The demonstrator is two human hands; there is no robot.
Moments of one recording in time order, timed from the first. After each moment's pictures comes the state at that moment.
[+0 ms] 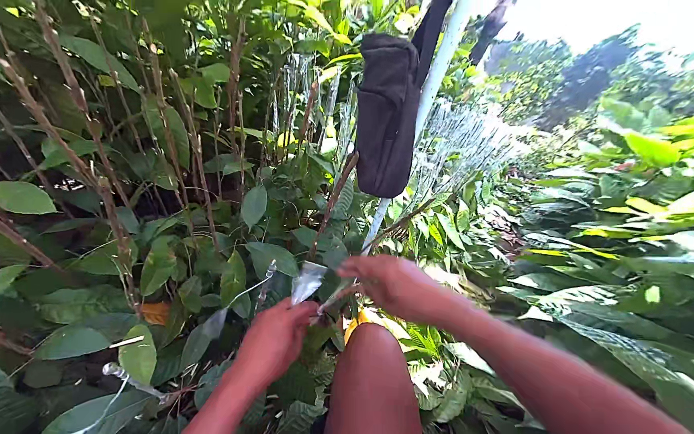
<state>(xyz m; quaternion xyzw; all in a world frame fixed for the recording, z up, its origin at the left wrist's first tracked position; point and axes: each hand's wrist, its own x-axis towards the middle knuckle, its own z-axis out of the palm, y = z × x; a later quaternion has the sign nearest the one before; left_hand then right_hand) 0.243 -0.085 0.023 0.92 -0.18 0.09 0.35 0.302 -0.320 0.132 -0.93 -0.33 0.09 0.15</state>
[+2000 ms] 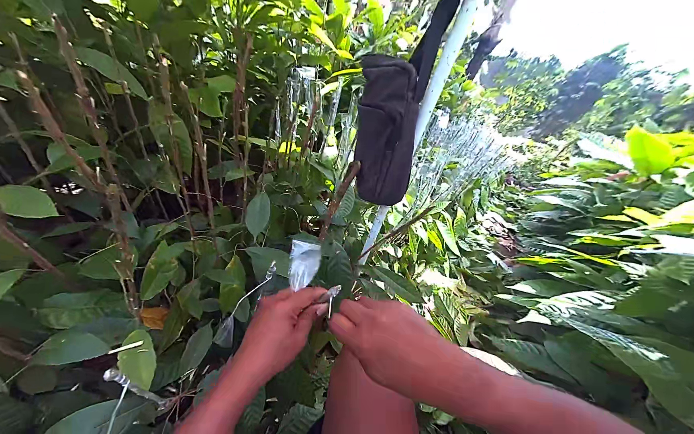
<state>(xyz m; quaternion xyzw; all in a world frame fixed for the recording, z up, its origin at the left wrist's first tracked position) 0.252 -0.087 0.041 0.86 -0.20 0.18 0.44 0.241 -0.290 0.122 -0.87 -0.47 -0.13 -0.02</state>
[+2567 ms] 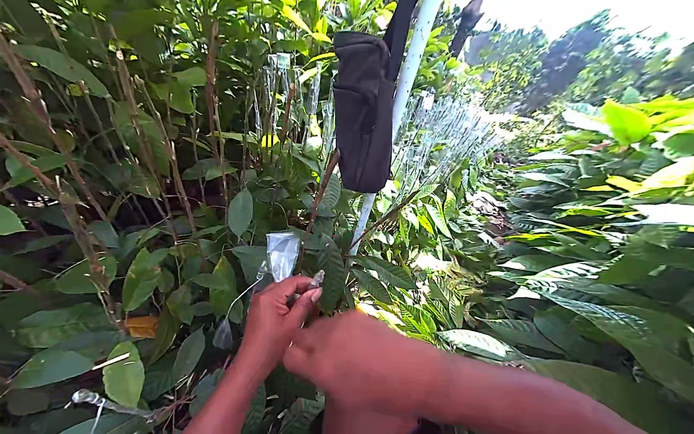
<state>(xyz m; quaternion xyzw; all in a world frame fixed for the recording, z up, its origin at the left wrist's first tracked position) 0.261 -0.100 0.034 0.79 -0.18 0.20 0.55 0.223 -0.264 0.116 -0.82 -0.56 -0.15 0.04</state>
